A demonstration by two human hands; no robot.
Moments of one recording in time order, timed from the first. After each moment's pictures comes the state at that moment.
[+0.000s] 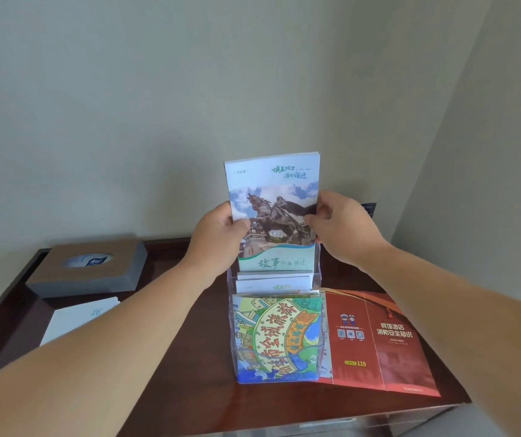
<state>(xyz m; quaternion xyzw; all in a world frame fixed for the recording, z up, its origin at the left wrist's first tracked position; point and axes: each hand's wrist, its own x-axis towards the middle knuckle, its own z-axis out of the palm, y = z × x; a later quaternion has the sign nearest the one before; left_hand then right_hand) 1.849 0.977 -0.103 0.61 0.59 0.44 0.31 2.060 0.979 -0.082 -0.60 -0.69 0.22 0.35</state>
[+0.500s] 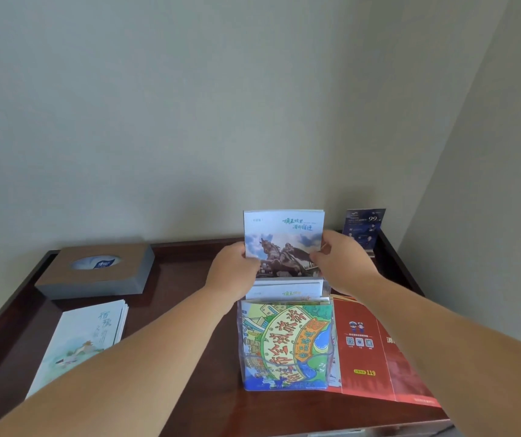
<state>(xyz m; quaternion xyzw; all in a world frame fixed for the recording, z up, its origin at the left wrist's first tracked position) 1.854 0.977 -0.147 0.57 0.67 0.33 0.33 2.051 0.984 -0.135 -0.67 -0.66 0.22 0.26</state>
